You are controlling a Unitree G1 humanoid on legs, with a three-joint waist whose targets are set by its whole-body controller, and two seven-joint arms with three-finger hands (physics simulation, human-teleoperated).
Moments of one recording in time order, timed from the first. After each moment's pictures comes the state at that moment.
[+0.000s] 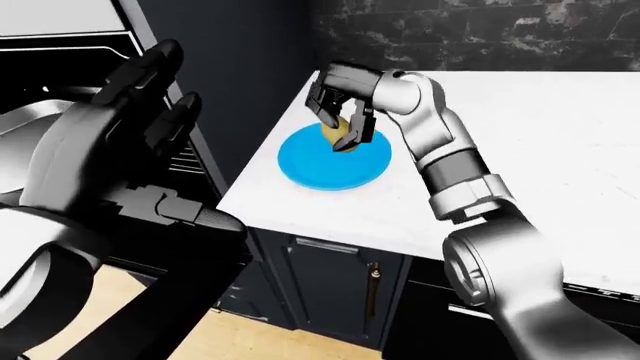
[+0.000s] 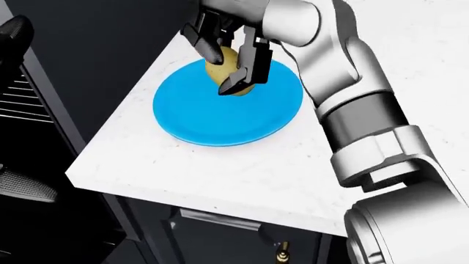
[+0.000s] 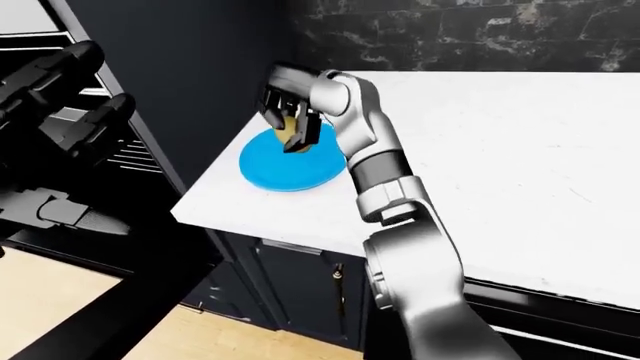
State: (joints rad) left arm -0.49 0.77 0.46 -0.83 -1.32 1.13 0.47; right arm -1.33 -0.16 0.03 0.92 -0.71 -0.16 0.63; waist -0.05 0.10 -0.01
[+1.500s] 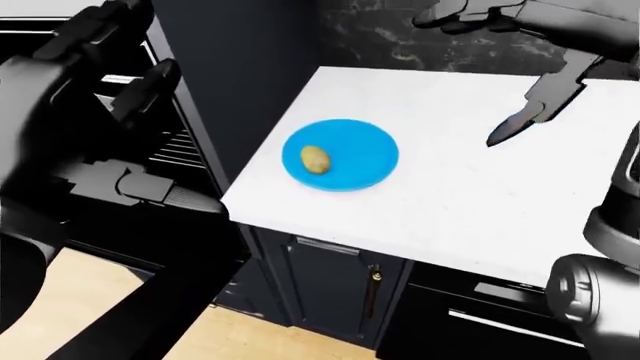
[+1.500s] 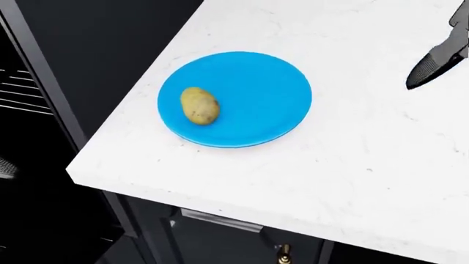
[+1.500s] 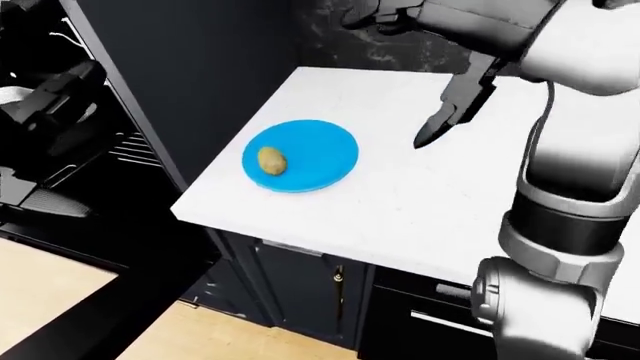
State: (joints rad) left arm -0.57 0.95 0.48 -0.77 -1.53 1.06 0.59; right arm -1.04 -0.63 -0.22 -0.11 -0.49 0.13 1.19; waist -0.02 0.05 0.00
